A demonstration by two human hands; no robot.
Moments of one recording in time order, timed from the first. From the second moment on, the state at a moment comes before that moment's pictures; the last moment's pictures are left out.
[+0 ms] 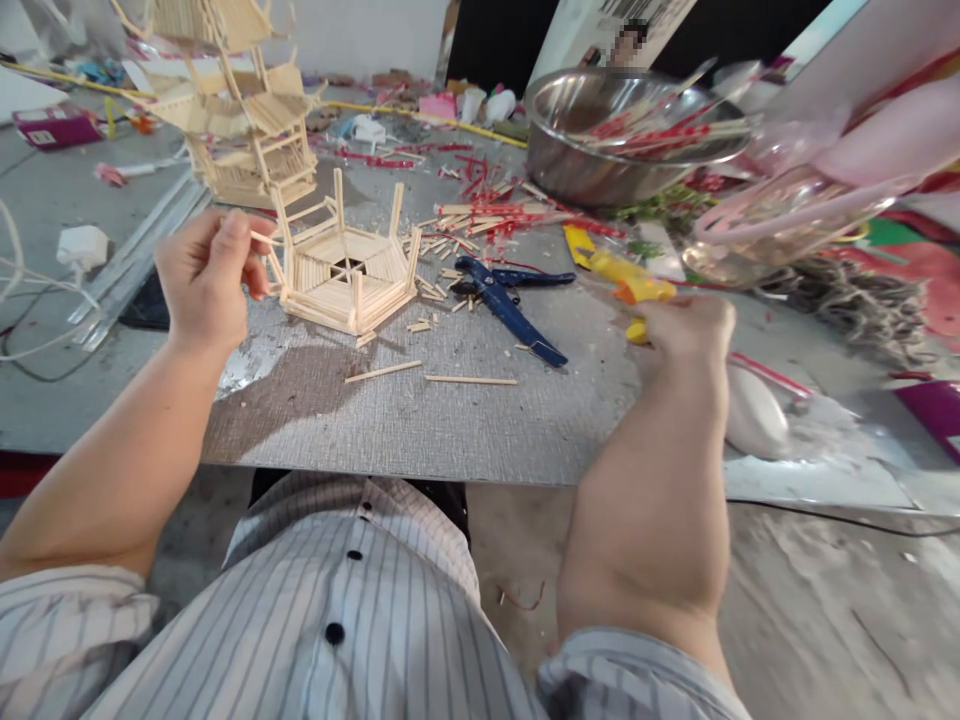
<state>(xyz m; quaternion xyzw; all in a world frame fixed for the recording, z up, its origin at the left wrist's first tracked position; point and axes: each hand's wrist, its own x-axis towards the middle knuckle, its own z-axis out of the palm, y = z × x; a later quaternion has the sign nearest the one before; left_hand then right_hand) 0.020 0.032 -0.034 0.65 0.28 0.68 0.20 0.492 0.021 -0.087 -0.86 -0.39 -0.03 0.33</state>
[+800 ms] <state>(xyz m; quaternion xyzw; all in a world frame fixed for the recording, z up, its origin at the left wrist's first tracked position) 0.056 -0.033 -0.032 0.91 0.17 0.32 0.19 0.342 -0.009 -0.032 -0.45 -0.46 0.46 0.61</state>
